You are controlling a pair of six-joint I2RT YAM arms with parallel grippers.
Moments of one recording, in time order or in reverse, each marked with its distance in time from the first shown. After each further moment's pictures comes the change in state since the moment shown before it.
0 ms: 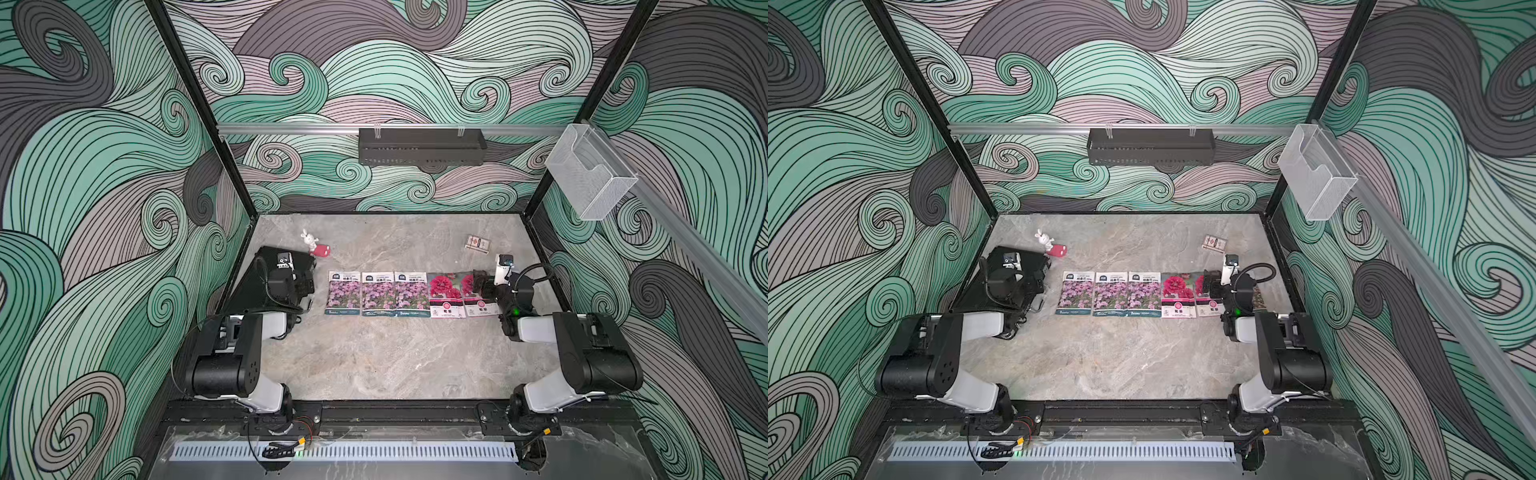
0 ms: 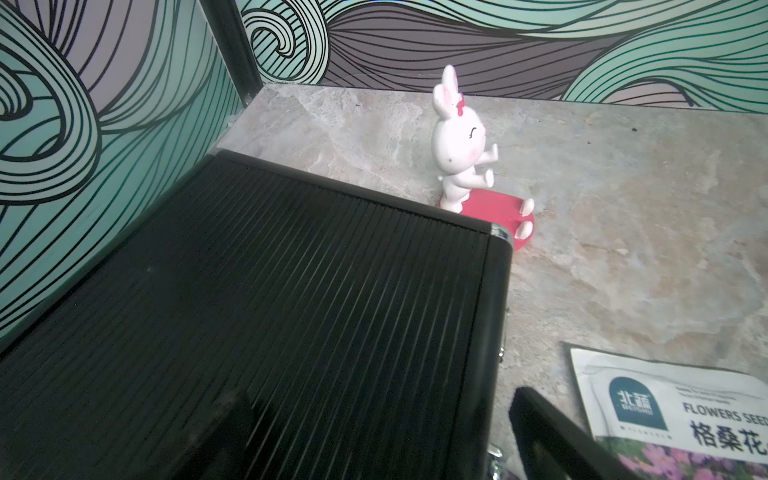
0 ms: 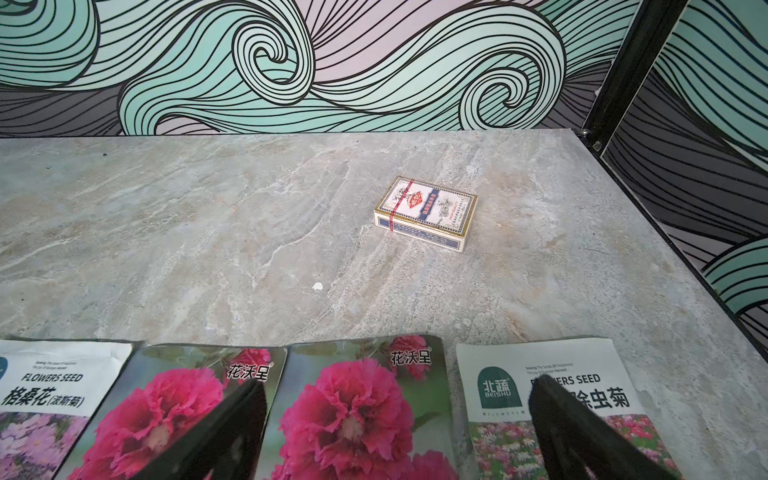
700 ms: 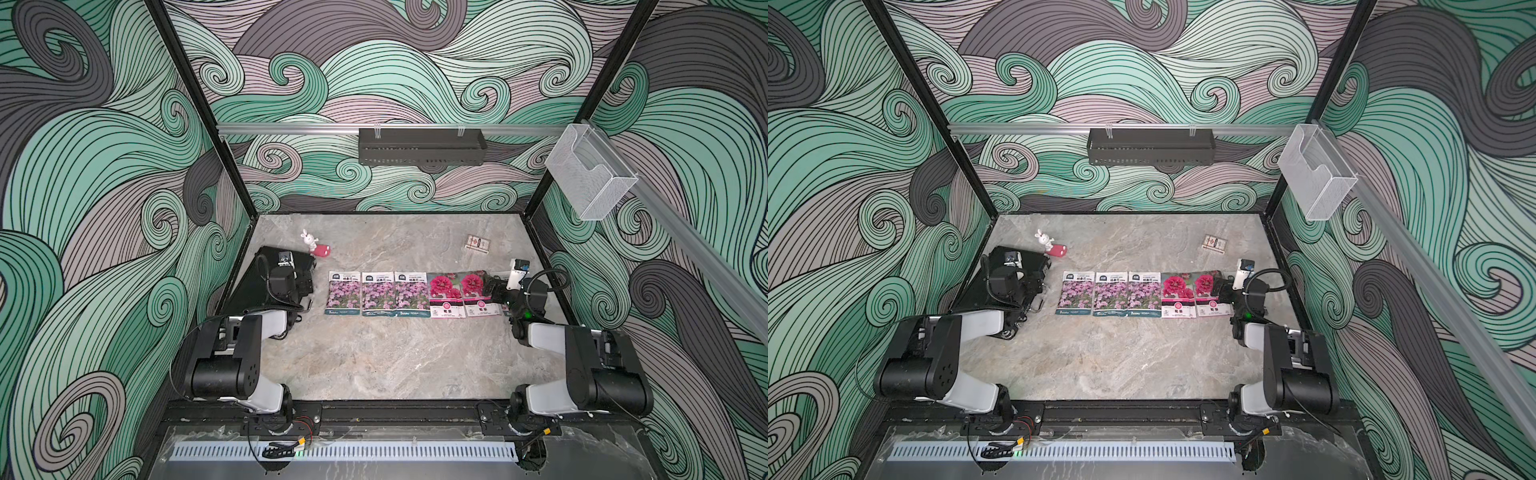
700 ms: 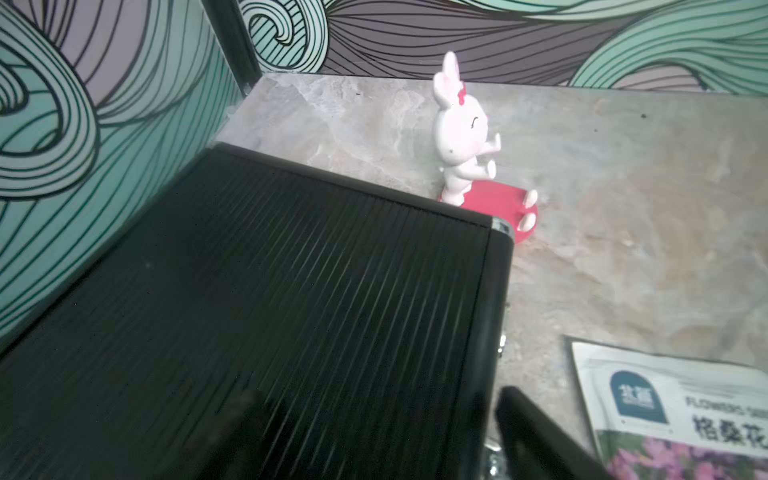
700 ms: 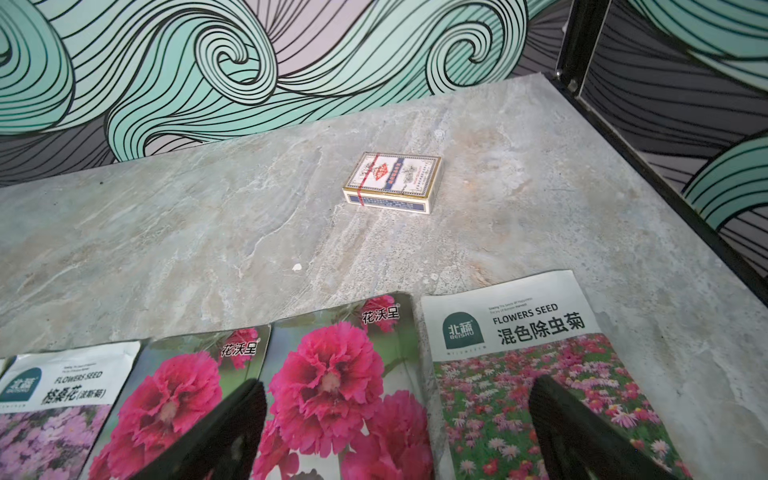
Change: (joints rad) left arm -0.004 -0.007 0.009 -0.036 -0.008 0.002; right arm -0.081 -0.092 -0.068 -0.066 -0.072 0.093
